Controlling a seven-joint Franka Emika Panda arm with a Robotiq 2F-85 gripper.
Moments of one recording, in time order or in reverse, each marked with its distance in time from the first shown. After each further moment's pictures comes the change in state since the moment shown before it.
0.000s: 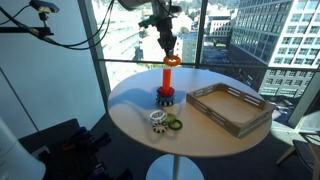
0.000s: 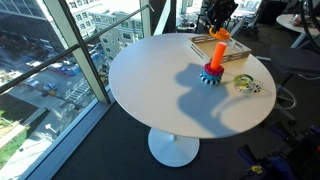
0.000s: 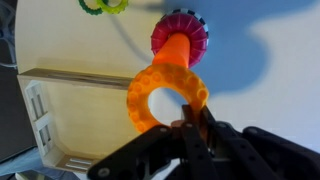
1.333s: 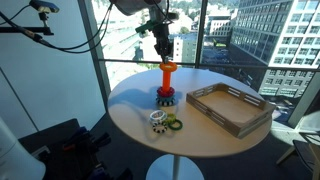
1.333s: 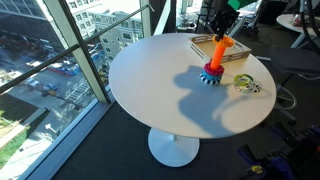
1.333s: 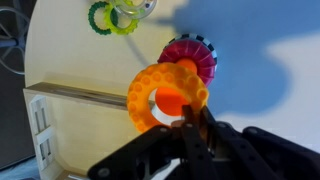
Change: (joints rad) arm 0.010 -0.001 0.007 -0.049 -0.040 -0.035 0.000
